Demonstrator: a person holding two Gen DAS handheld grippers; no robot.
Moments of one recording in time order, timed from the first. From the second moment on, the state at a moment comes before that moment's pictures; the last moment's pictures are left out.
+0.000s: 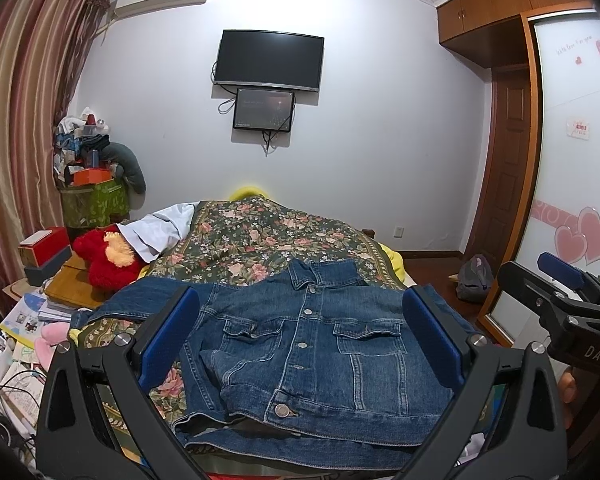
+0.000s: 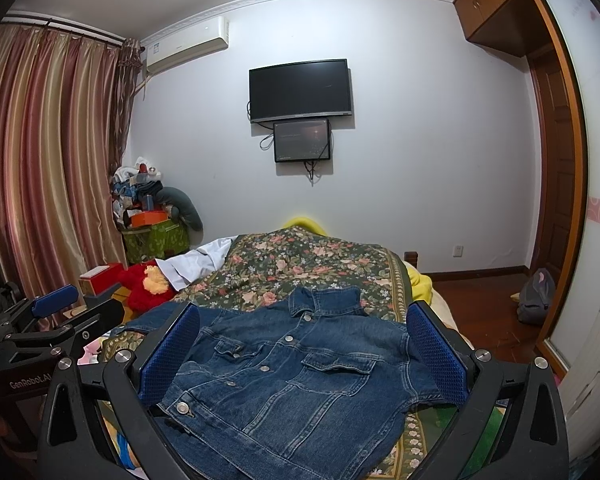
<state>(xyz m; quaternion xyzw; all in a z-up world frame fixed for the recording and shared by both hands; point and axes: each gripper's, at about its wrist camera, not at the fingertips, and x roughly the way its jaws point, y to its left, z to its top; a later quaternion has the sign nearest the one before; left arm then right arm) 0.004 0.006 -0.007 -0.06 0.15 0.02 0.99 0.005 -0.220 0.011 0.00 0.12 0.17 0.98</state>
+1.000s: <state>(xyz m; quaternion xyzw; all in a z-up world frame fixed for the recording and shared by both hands) 0.125 0.179 -0.056 -0.13 0.23 0.17 0.95 0.177 -0.150 -0.011 -0.03 0.20 0.18 0.96</state>
